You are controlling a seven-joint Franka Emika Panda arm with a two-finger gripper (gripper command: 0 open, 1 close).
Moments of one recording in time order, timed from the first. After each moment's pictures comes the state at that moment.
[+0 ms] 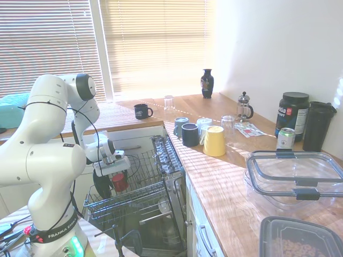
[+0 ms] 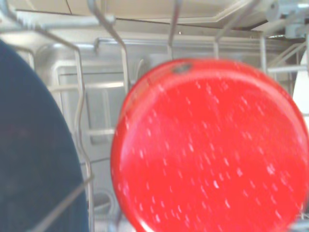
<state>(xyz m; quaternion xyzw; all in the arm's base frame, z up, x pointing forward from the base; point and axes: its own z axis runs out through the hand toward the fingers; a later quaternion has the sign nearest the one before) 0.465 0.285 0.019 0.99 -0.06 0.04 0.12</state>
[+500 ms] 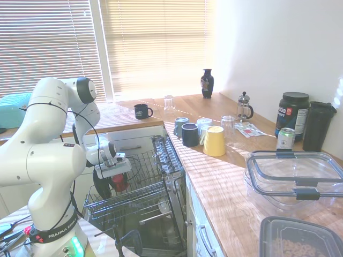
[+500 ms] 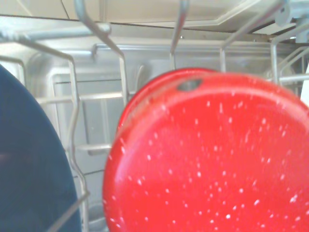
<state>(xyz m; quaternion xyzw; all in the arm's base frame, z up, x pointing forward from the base) 0.467 0.281 0.002 0.99 -0.06 0.04 0.12</state>
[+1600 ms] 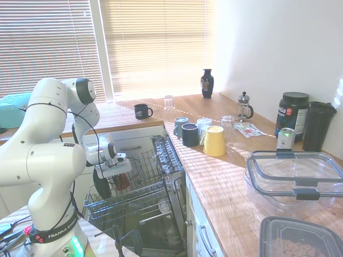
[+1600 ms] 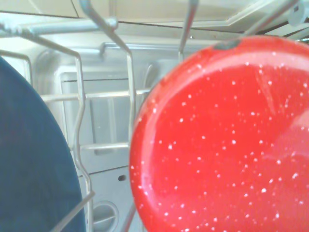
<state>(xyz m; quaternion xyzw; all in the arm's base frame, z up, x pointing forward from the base) 0.472 0.281 0.003 0.99 -0.05 0.03 0.11</state>
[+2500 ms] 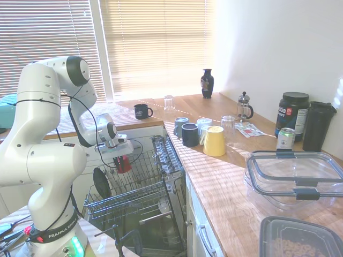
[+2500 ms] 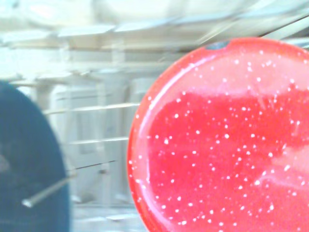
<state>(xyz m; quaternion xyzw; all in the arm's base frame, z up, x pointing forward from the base) 0.485 0.260 0.140 0.99 -0.06 0.06 0.10</state>
